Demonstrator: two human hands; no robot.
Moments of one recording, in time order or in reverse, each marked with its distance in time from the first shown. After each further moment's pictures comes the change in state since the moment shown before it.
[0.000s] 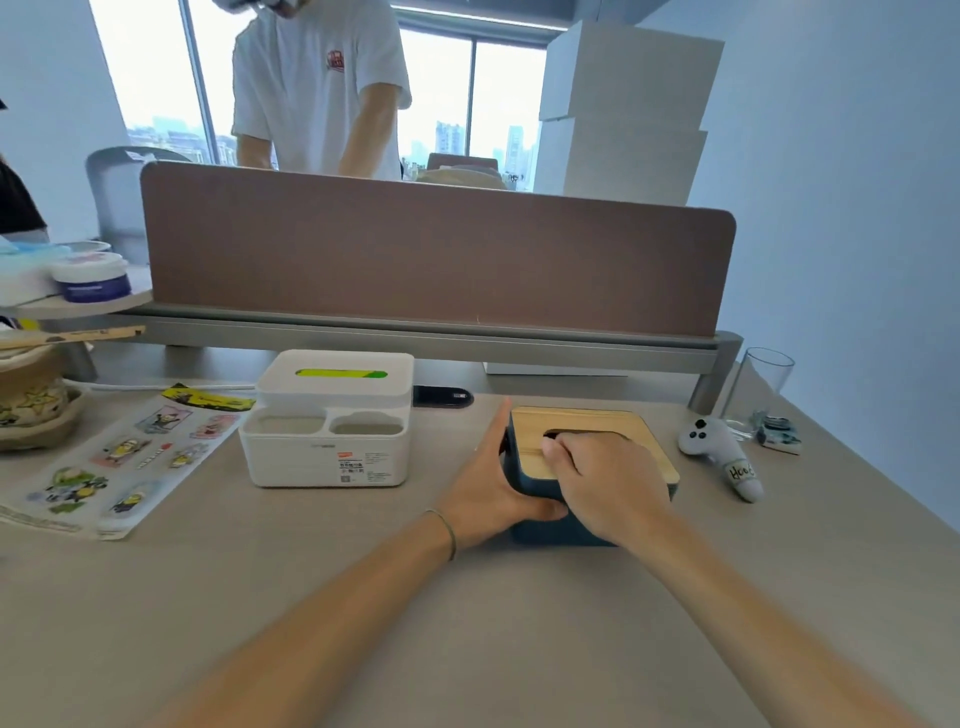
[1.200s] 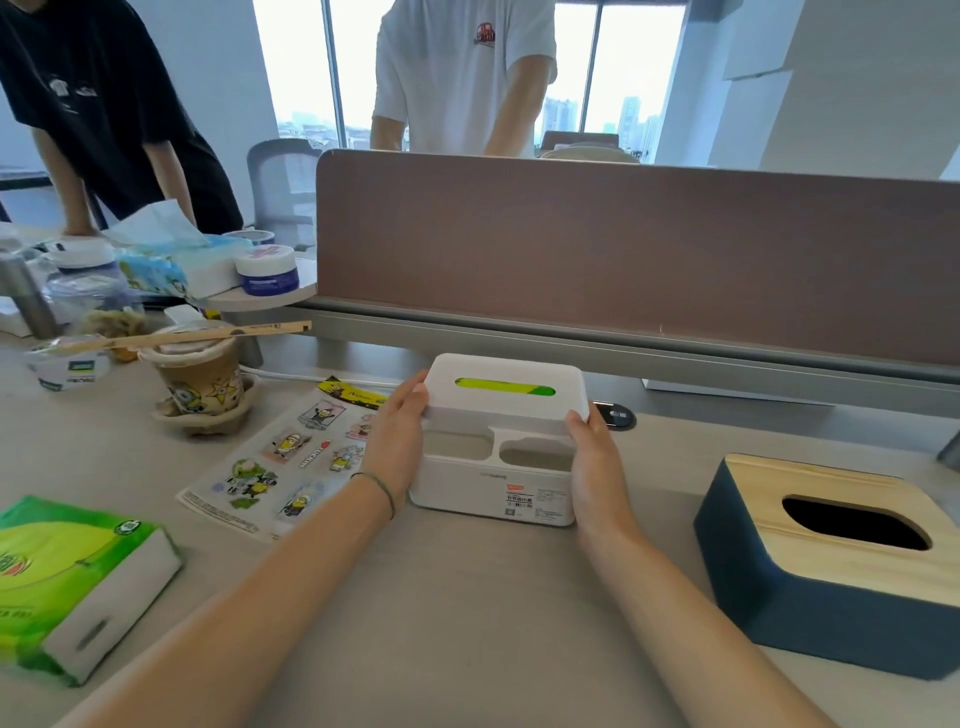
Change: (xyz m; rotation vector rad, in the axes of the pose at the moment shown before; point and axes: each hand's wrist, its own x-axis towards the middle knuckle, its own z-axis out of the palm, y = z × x) left_hand -0.033 -0.059 -0.232 -0.206 0.755 -0.330; right_hand 0.095 -0.172 0.099 1.450 -0.079 0.457
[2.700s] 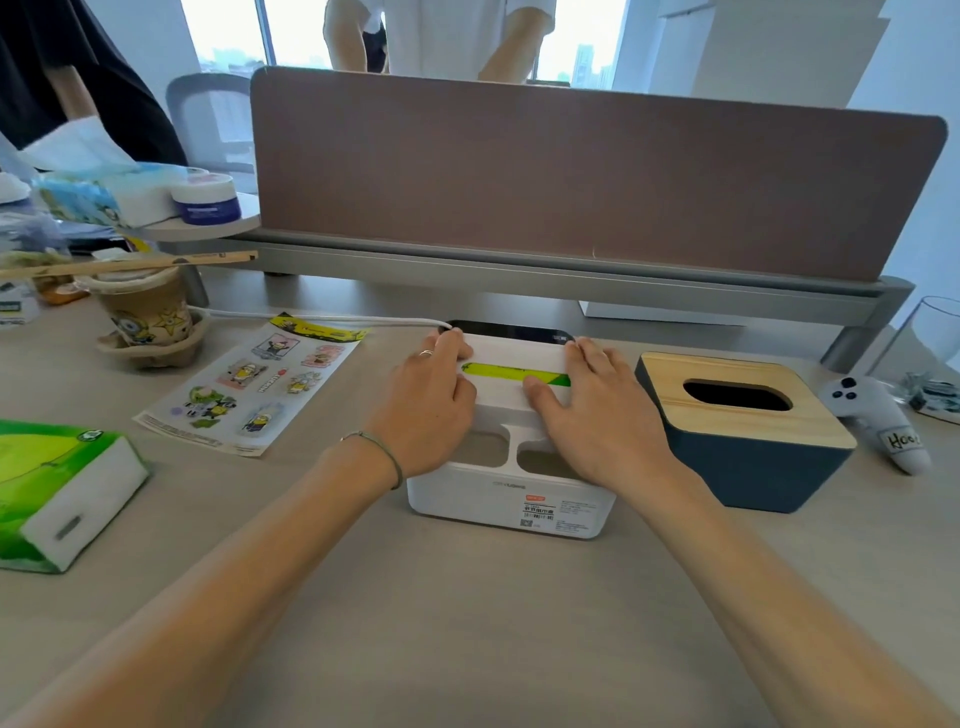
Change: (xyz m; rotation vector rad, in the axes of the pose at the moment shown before) left_hand -0.107 0.030 0.034 0.903 -0.289 0.506; right_hand -0.062 -0.019 -0.070 -1.361 0.032 -0.325
